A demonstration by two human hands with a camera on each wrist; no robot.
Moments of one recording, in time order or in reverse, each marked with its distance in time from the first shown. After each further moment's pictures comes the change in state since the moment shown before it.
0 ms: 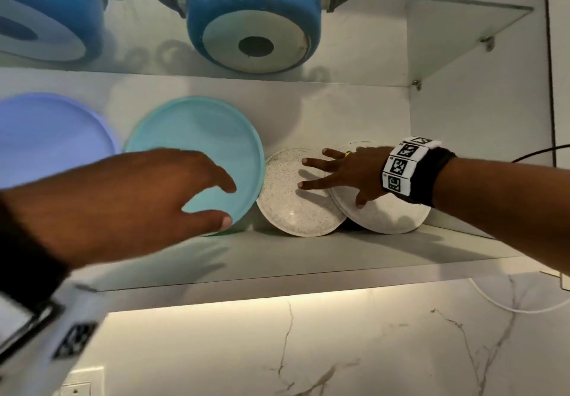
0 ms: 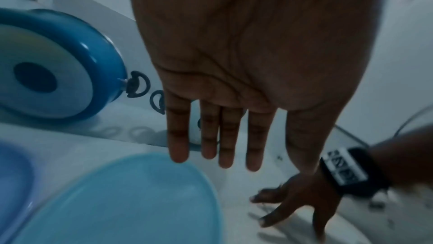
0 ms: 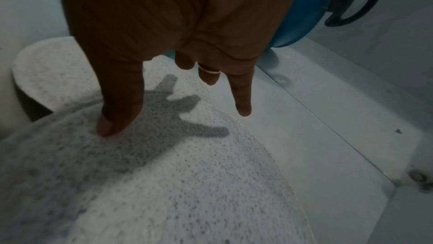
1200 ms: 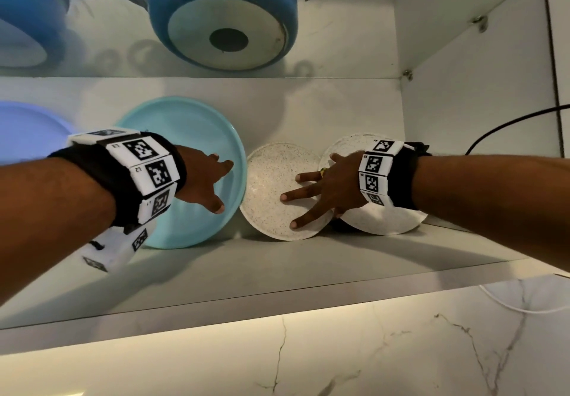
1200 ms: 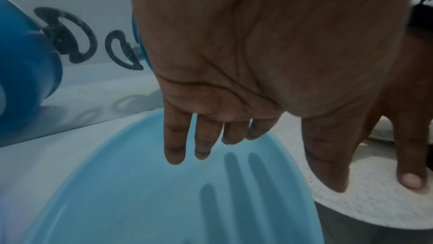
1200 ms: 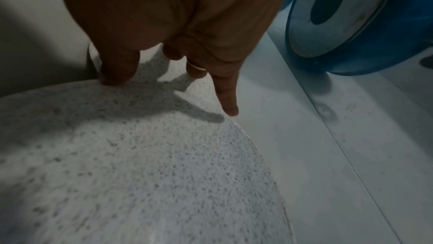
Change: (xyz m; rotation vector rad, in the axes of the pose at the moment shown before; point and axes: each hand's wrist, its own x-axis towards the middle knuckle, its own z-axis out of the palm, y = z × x) left_hand 0.144 -0.006 0.050 0.374 -0.598 -0.267; right_hand 0.016 -0.010 0.016 -0.259 -0.095 -0.243
